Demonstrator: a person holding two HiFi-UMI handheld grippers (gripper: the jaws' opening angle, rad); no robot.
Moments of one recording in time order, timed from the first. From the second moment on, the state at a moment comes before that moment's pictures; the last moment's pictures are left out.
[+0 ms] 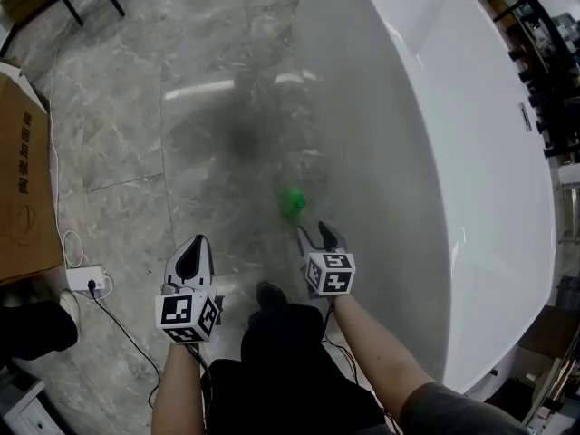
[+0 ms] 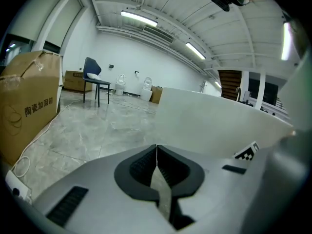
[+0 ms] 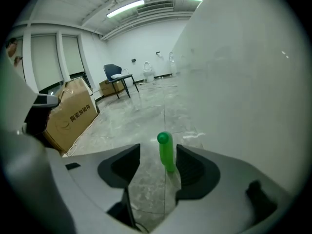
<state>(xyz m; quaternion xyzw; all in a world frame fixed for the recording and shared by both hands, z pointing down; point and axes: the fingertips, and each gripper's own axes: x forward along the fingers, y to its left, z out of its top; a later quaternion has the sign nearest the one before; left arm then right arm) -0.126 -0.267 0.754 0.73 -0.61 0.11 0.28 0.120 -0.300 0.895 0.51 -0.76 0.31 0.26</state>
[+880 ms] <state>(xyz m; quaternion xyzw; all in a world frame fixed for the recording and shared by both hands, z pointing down) -0.187 -0.340 0.956 0.73 -0.64 0.09 0.24 0.097 -0.378 1.100 0.58 -0.75 0.26 0.19</state>
